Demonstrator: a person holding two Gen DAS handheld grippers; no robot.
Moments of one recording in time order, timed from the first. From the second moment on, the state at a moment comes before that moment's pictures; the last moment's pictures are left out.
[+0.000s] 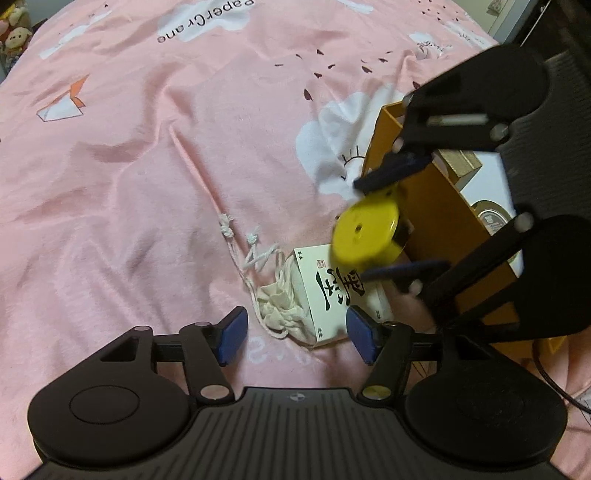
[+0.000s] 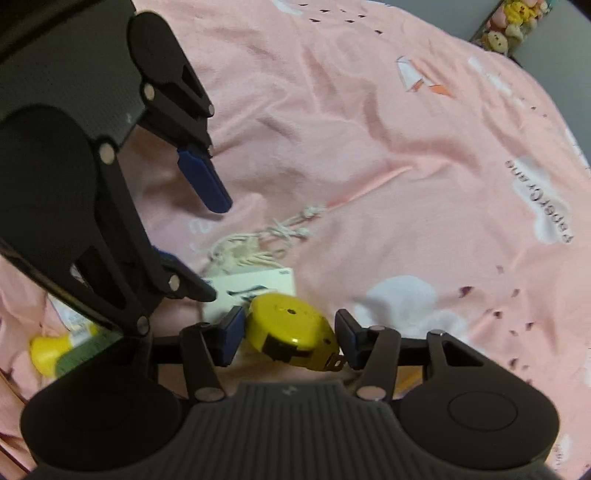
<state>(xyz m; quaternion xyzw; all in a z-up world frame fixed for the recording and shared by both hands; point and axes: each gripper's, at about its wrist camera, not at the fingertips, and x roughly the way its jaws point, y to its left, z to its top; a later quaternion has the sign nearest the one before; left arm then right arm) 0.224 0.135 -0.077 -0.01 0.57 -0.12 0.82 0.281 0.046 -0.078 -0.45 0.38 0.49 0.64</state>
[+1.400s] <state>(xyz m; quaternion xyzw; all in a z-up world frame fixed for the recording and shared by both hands) 0.210 0.125 -0.089 -0.07 0.58 -0.18 0.79 0.287 0.032 -0.070 -0.44 0.37 0.49 0.65</state>
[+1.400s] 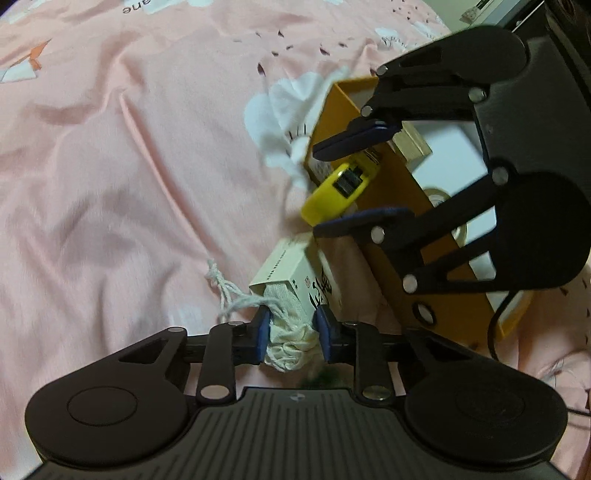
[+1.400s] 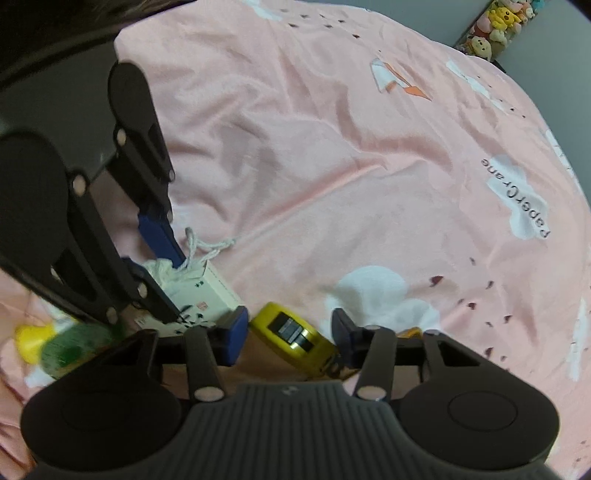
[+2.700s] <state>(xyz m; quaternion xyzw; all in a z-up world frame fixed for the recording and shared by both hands) 0.233 0.119 -0.098 -0.03 0.61 -0.23 0.76 0.269 0.039 -0.106 -0.50 0.42 0.55 0.52</state>
